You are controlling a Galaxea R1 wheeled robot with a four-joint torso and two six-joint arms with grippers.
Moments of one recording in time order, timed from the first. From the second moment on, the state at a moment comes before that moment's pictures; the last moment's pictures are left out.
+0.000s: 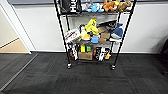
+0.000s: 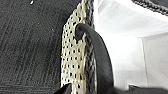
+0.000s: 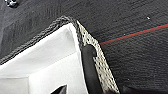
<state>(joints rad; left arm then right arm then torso) 0.95 2.89 -2.44 -0.26 0.08 -0.03 -0.92 2.86 -2.46 0.23 0.00 0.11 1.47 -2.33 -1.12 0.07</state>
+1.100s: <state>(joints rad) 0.95 2.86 -2.41 -0.28 0.08 -0.03 -0.92 2.85 -2.44 0.25 0.01 0.10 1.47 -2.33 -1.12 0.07</state>
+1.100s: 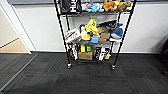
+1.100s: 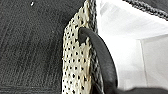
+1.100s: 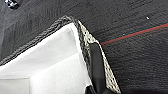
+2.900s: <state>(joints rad) 0.95 2.68 -2.09 -0.28 0.11 -0.03 -1.00 2.58 -2.05 0.31 0.14 0.12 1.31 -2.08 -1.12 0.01</state>
